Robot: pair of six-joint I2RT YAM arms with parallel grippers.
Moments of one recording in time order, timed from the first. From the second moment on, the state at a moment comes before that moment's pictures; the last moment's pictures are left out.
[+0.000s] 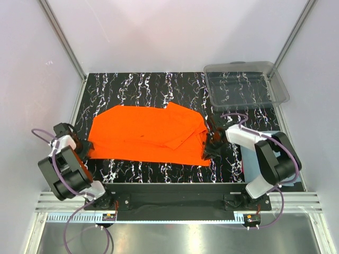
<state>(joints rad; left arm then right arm) 0.59 1.44 0.74 -0.53 0.06 -0.69 0.44 1.62 0.88 -0.59 -0.20 0.72</state>
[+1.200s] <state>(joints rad) 0.27 1.50 0.96 -0.41 0.17 -0.50 0.56 2.52 2.35 -0.82 -0.07 0.20</state>
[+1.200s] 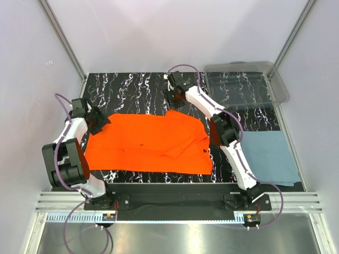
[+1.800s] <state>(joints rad) 0.27 1.61 1.06 -0.35 0.20 -0.45 0.61 2.65 2.47 -0.83 0.02 0.09</state>
